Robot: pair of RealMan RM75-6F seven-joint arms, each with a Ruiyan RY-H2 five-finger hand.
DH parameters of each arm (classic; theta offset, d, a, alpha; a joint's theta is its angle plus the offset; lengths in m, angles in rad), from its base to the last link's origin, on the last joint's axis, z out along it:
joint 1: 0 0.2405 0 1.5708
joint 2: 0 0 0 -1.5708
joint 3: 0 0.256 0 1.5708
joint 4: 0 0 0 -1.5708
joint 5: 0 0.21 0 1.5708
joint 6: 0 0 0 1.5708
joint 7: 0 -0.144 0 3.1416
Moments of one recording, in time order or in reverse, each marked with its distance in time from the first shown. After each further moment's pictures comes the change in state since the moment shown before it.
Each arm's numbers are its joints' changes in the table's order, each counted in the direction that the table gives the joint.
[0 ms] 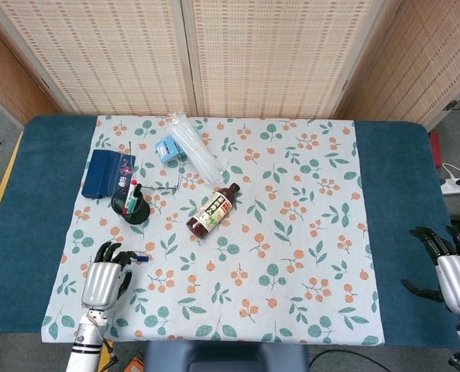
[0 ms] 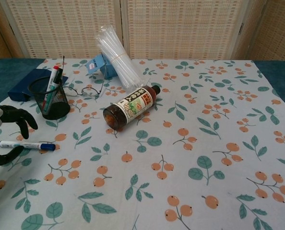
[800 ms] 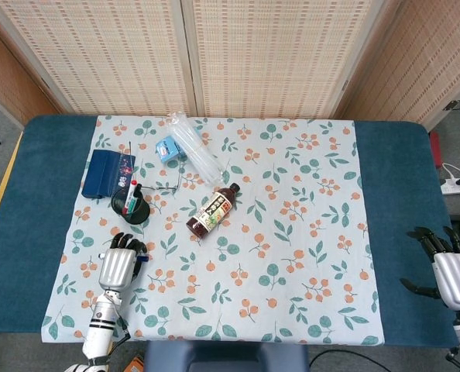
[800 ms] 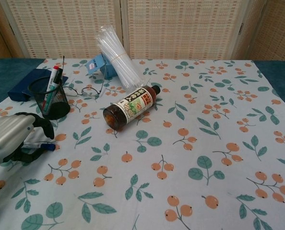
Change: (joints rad) left arm -0.084 0.127 -0.087 -0.282 -0.054 0.161 0.049; right arm 0.023 0.010 0.005 -0.007 0.051 0.062 0.024
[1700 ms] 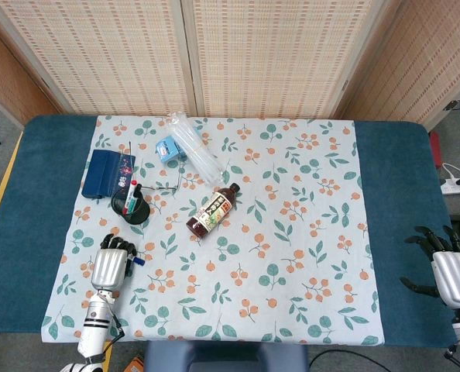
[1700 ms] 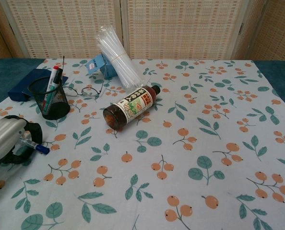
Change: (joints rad) left arm 0.016 0.045 0.000 -0.159 0.000 -0.011 0.039; right arm 0.005 0.009 0.004 -0.008 0.013 0.004 0.016
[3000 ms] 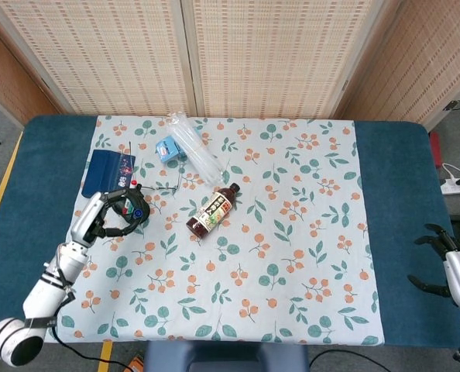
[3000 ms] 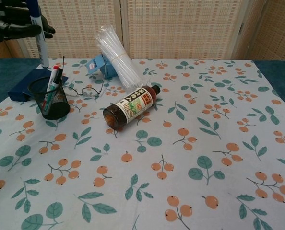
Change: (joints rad) left arm -0.217 -0.727 -0.241 0.742 0.014 0.377 1.256; right arm -0.018 -0.013 0.009 -0.024 -0.006 -0.038 -0.073
